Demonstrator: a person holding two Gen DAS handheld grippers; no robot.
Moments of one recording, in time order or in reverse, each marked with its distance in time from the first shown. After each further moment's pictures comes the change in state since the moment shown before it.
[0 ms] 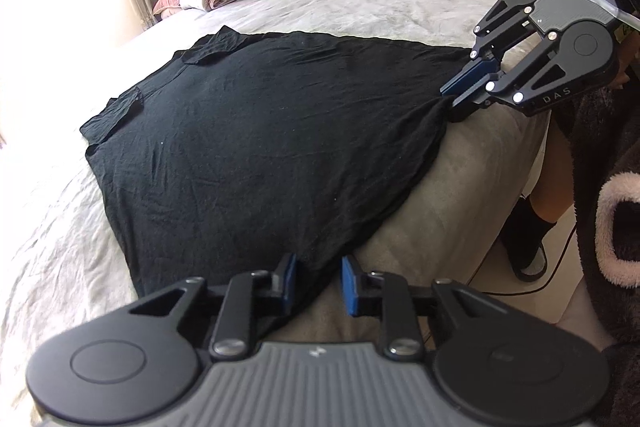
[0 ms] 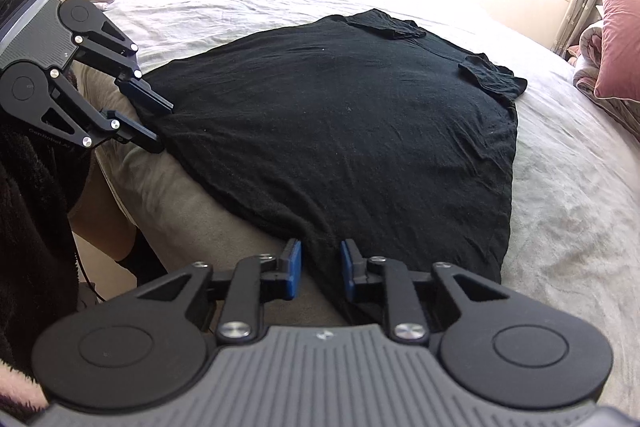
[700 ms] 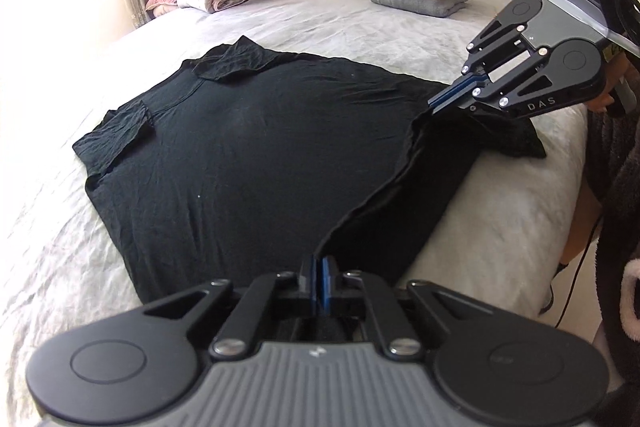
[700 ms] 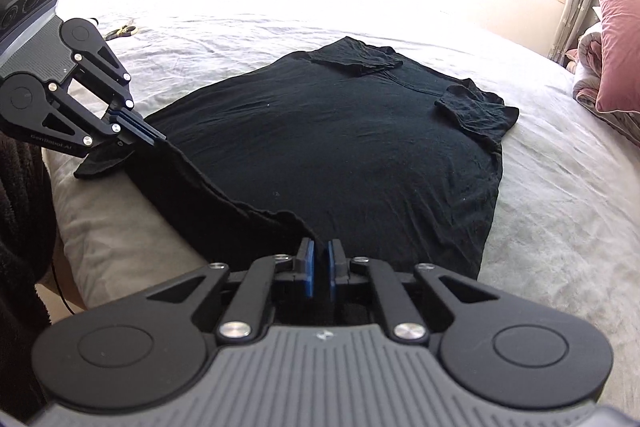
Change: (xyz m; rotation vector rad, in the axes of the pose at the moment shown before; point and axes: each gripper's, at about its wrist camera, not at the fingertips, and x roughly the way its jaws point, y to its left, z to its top) left arm 0.047 0.088 0.057 -0.065 -0.013 -0.078; right arm 0.041 -0.065 0.062 0.059 -0.050 0.029
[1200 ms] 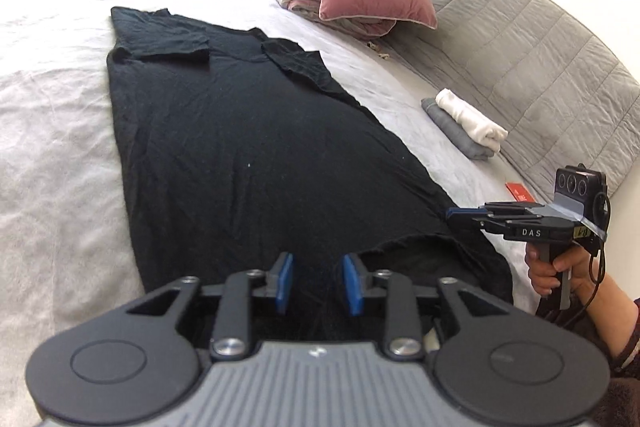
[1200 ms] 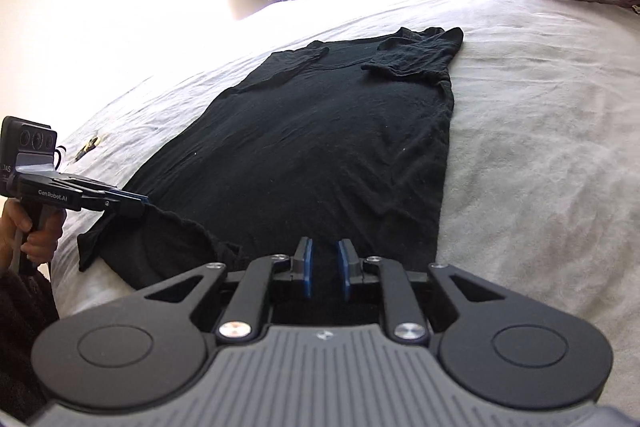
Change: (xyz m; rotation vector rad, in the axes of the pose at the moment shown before) left arm 0.020 0.085 -0.051 -0.596 -0.196 -0.272; right arm 0.012 -0.081 -0.034 0.406 -0.080 0.100
